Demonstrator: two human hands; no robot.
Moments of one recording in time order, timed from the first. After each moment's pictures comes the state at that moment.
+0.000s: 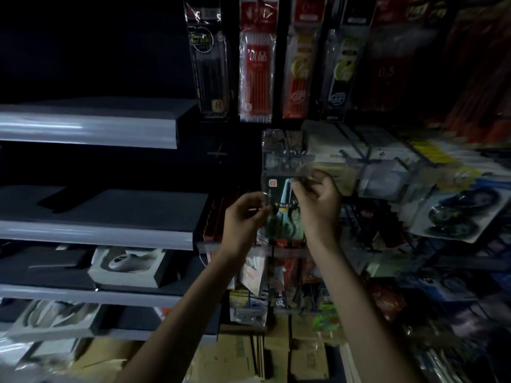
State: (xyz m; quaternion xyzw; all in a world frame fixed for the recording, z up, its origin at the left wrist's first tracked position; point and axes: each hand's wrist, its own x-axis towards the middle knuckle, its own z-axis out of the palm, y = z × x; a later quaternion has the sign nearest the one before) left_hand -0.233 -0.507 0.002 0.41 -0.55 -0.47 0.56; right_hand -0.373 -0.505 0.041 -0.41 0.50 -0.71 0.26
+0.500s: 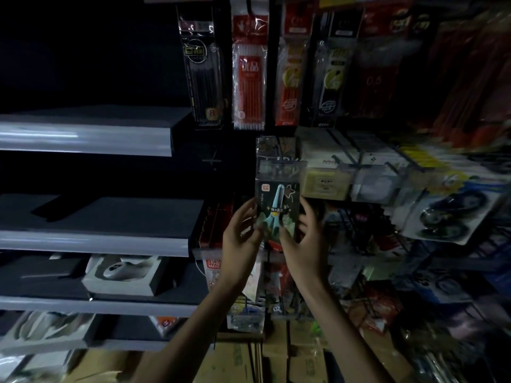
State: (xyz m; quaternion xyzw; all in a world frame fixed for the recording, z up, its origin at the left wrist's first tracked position) left_hand -0.240 -0.487 -0.027 0.39 -0.56 -0.42 0.60; right_hand -0.369 -0.465 -0.020 -0.50 0.61 -0.58 0.20
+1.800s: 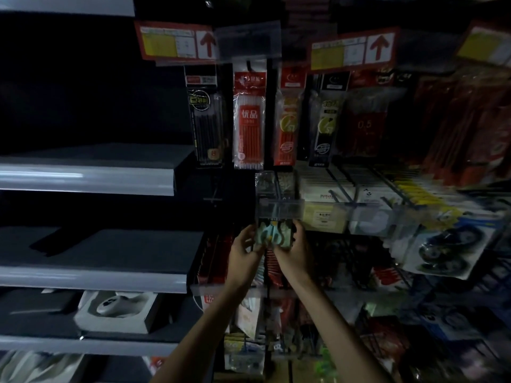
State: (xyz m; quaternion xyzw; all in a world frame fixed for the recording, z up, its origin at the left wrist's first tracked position) left_hand -0.253 -0.557 -0.025 0.44 -0.54 -0.46 0.56; right_hand -0.378 -0.557 -0.030 -0.49 0.62 -0.55 0.26
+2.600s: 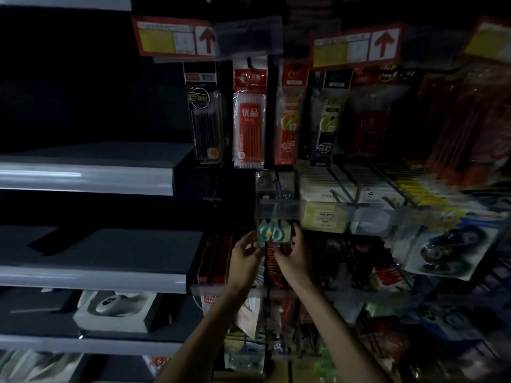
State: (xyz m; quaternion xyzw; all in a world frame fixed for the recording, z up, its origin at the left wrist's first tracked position) left_hand -0.254 -0.561 -0.040 0.43 -0.52 -0.49 0.55; right_hand -0.387 -0.575 -0.061 -0.50 0.61 -0.55 0.28
